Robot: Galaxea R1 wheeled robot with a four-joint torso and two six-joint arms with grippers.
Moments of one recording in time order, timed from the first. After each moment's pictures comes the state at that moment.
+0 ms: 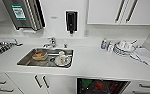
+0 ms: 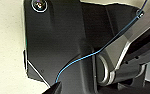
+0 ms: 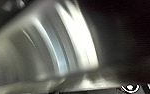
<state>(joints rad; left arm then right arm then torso) 1.60 2.91 -2.65 0.59 -0.25 -0.50 -1.20 2.63 -2.15 -0.18 0.02 0.53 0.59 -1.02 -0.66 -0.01</state>
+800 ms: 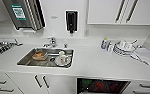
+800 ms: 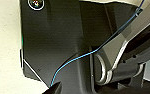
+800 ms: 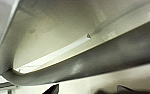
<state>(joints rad) 1.60 2.94 -2.67 0.59 -0.24 -0.50 -0.99 2.44 -1.78 -0.17 0.08 0.68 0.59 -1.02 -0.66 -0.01</state>
